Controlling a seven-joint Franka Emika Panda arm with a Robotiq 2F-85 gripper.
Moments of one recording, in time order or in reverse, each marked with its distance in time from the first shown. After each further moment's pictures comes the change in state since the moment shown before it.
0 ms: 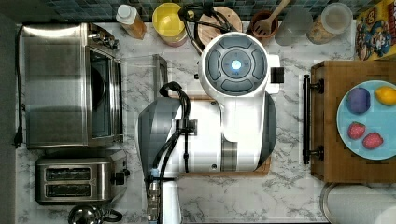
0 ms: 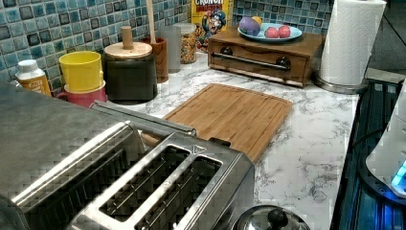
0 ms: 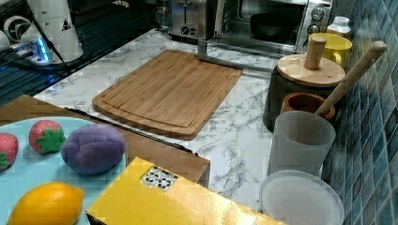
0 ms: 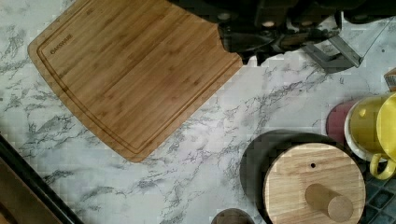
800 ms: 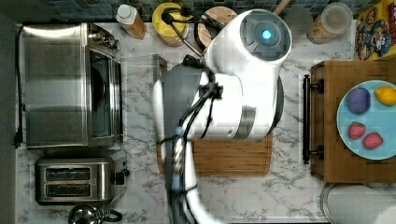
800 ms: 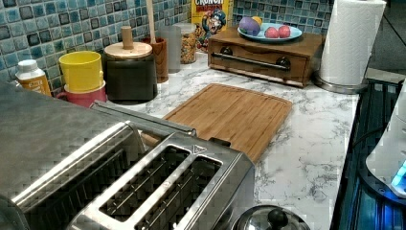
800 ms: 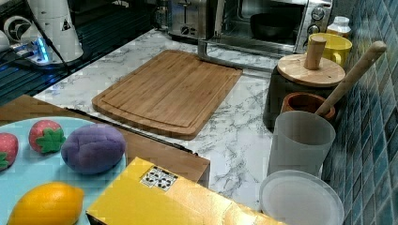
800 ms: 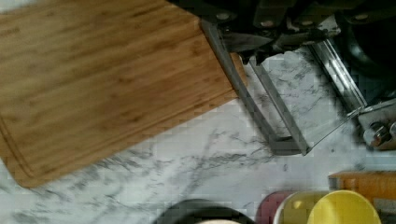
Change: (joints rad) arm -0.053 0.158 0.010 0.090 0.288 -0.055 -0.454
